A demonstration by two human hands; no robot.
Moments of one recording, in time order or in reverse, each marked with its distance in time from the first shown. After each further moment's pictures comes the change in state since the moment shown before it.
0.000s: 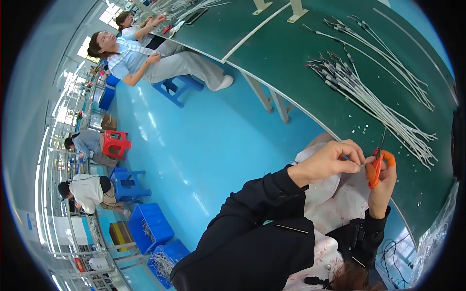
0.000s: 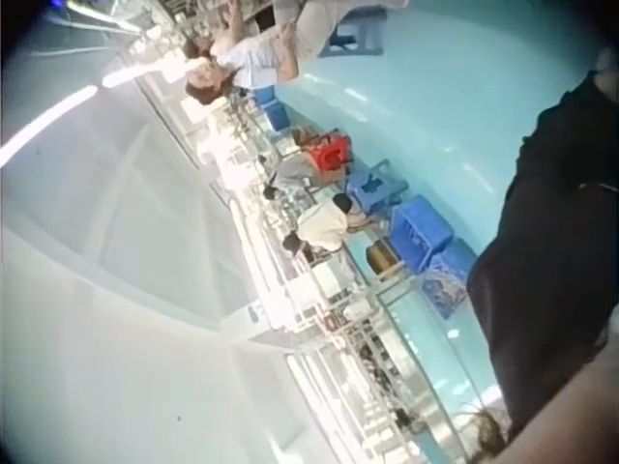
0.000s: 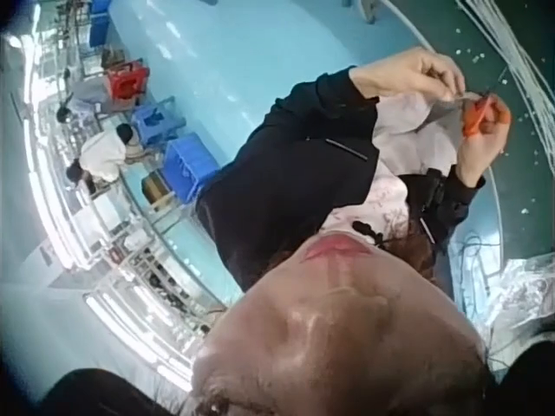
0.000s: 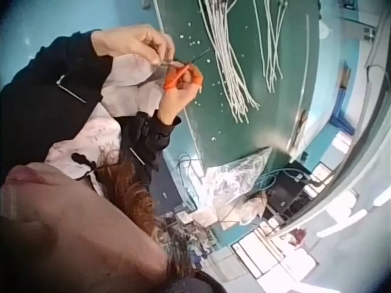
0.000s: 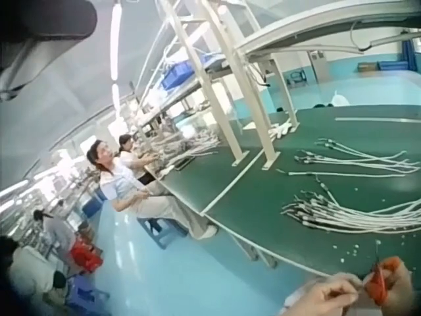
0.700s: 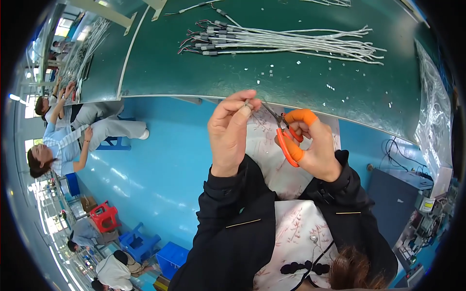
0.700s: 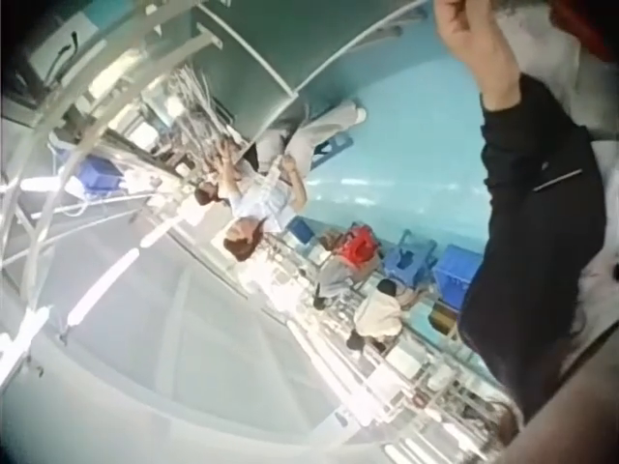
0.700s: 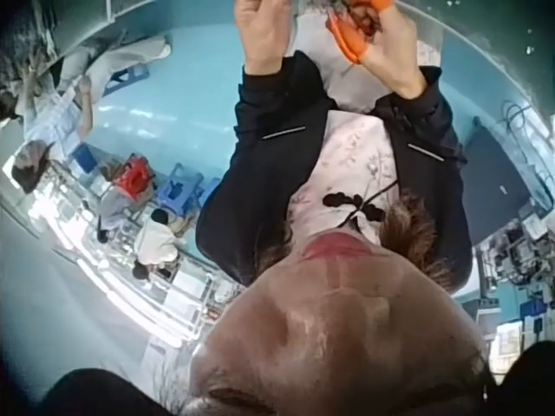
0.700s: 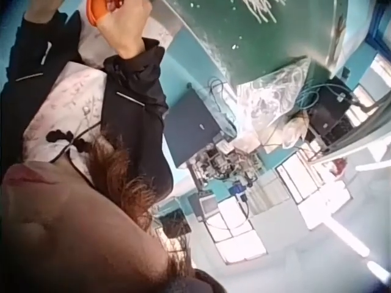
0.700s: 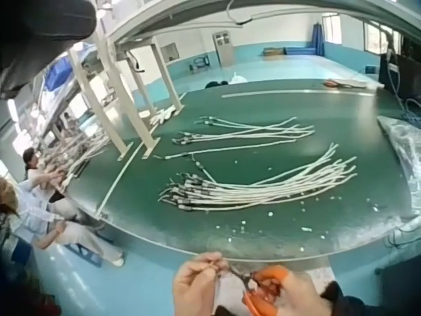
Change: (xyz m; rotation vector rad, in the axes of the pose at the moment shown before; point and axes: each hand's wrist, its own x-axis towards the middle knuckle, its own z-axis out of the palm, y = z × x) left_hand 0.002 -0.013 -0.010 -0.133 0.277 0.221; right_hand -0.030 -0.008 0.025 -0.367 0.029 -0.128
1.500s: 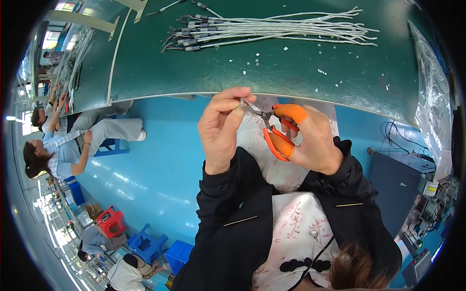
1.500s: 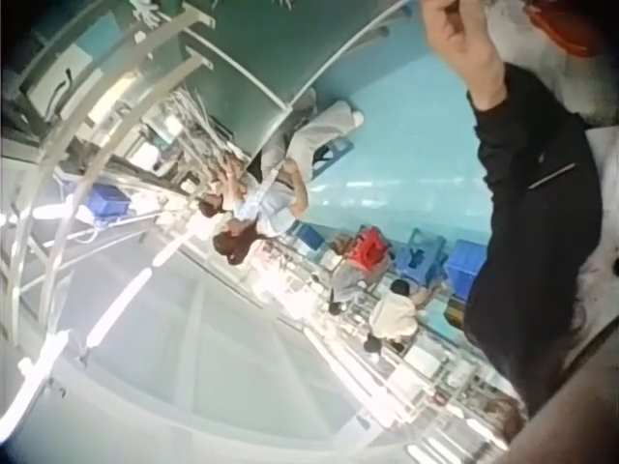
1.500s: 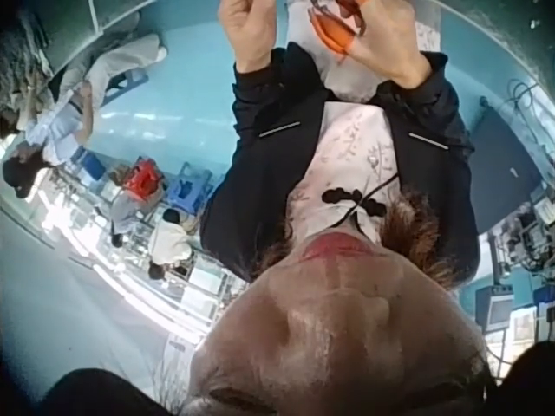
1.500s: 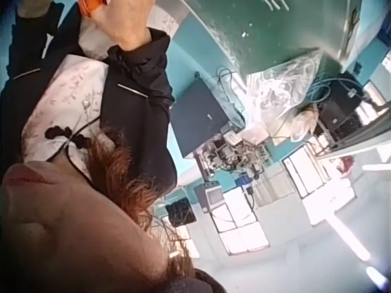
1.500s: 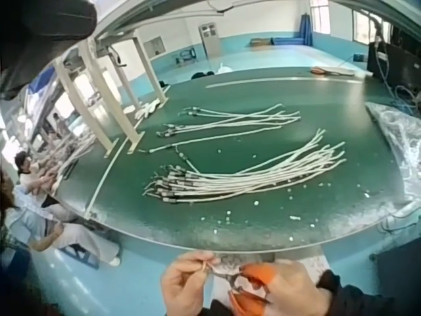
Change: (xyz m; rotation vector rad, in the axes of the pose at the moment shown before) left_hand -0.002 -0.008 -0.005 0.244 -0.206 0.189; right_hand -0.004 0.014 -0.002 -0.288 0.109 -0.373
